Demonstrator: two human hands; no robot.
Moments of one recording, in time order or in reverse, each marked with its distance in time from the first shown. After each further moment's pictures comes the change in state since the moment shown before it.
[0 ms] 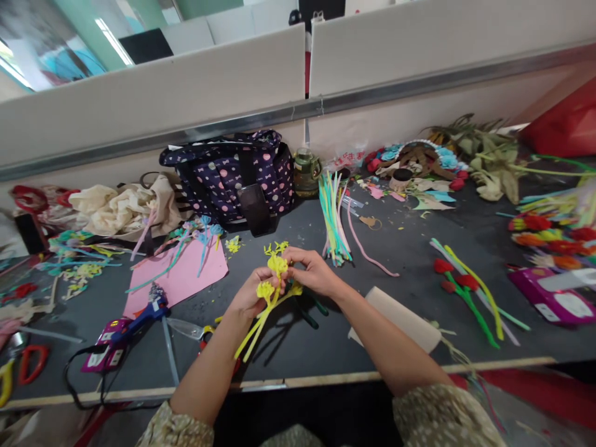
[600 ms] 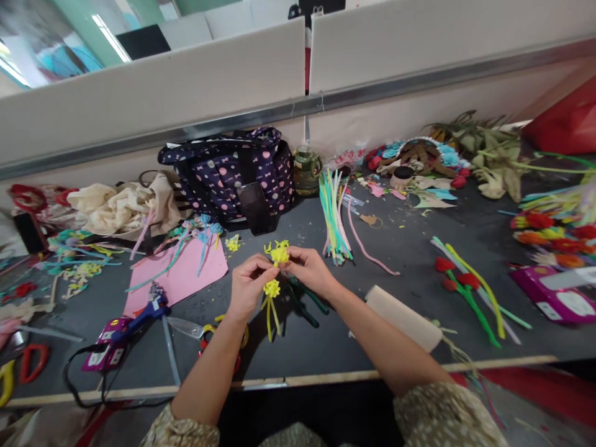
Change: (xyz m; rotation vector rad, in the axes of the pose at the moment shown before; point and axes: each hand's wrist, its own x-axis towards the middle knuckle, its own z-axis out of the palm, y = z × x) left_hand -0.007 0.009 -0.004 0.554 0.173 0.645; right_hand 0.001 0.000 0.017 0.175 0.173 0.204
